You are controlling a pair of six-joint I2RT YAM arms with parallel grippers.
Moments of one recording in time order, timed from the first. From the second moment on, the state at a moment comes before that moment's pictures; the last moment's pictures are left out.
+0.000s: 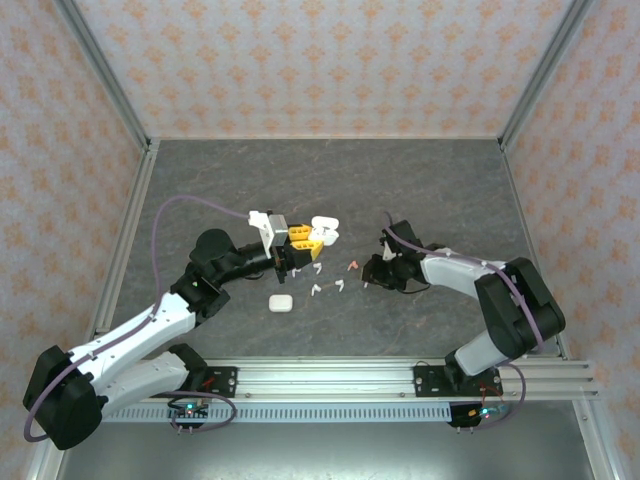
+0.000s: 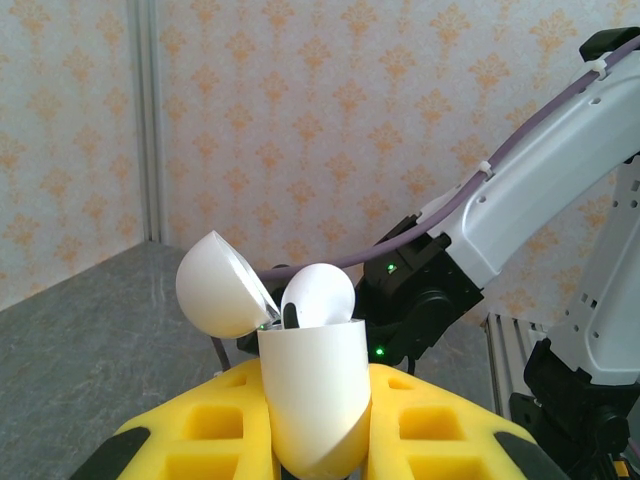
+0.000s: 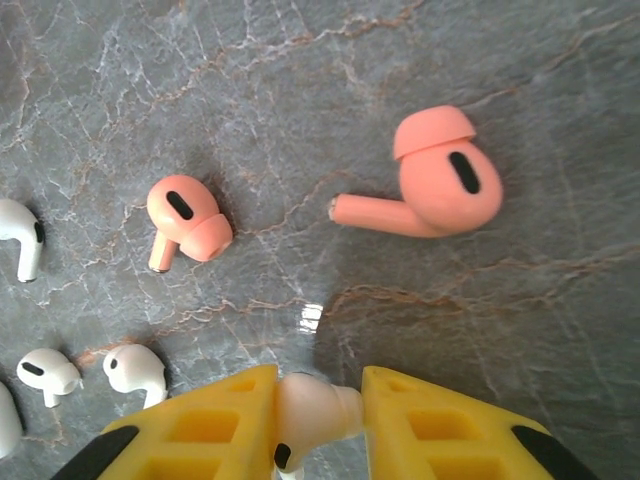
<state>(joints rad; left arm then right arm) -0.62 0.97 0.59 0.46 0.55 -0.14 0.45 1.52 0.69 -0.31 -0.32 0.66</state>
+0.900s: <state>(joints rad) -0.62 1.01 0.59 0.46 0.55 -0.14 0.40 1.45 0.68 -0.44 -0.23 0.61</state>
